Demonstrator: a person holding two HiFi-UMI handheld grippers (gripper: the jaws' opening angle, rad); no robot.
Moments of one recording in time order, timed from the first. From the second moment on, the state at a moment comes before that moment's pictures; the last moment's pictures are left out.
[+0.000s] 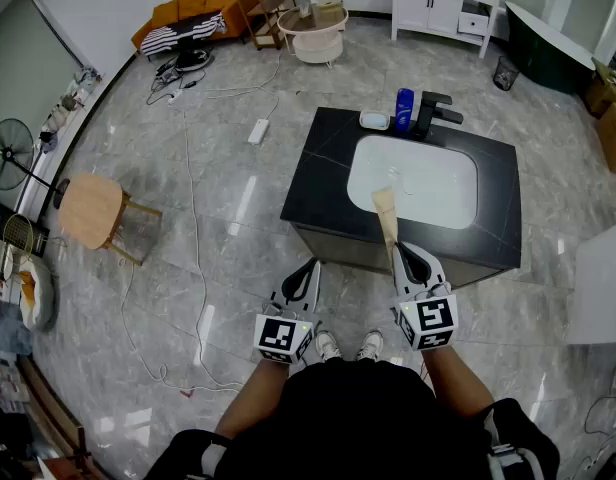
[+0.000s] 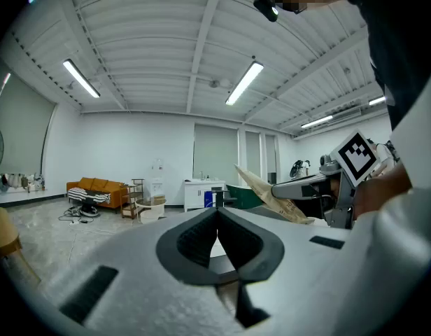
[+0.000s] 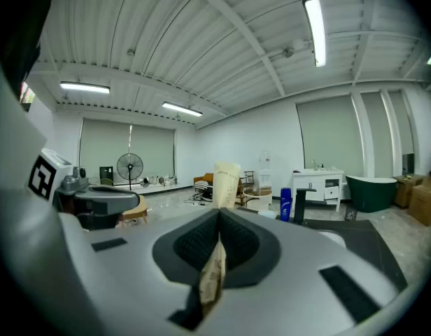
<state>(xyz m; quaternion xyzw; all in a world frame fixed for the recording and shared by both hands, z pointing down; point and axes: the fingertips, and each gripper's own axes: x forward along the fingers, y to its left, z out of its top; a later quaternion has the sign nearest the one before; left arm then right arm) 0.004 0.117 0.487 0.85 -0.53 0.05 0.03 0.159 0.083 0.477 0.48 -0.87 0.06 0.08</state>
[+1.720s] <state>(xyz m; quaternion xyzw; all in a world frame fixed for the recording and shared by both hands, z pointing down) -0.099 -0.095 0.478 0.86 -0.51 0.02 0.03 0.045 -0.116 0.448 0.49 -0.87 0.04 0.03</state>
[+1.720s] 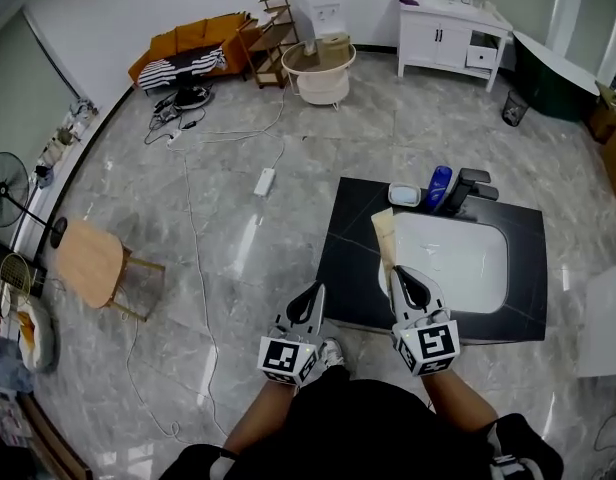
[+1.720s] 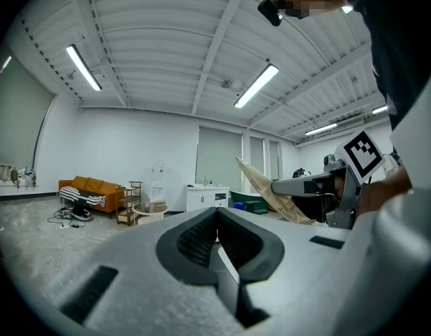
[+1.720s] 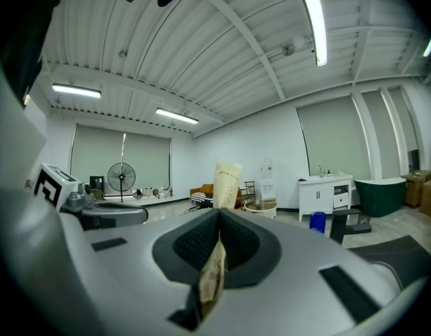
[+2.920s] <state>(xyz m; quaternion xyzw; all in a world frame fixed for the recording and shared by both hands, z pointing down) -0.147 -0.199 0.507 0.88 -0.47 0.03 0.05 0.018 -0.230 0.524 0.57 -0.81 0.10 0.08</state>
